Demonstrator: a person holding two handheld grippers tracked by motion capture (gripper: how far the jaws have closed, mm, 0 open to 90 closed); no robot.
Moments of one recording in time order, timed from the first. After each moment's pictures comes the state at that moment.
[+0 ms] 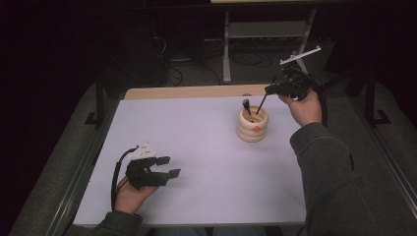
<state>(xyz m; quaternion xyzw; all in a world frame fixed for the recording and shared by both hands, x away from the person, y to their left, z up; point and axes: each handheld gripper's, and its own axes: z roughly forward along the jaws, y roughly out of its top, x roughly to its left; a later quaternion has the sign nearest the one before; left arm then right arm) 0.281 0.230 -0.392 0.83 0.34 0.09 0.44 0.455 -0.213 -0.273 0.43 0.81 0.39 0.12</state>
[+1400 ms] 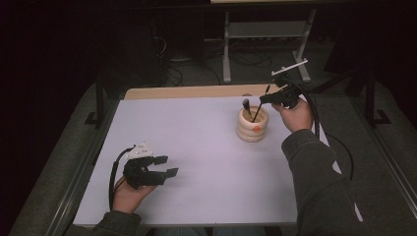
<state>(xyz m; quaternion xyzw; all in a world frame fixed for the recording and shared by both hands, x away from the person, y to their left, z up) 0.282 0.236 -0.391 0.82 0.34 0.09 0.44 0.468 -0.203 -0.315 0.45 0.81 0.37 0.10</state>
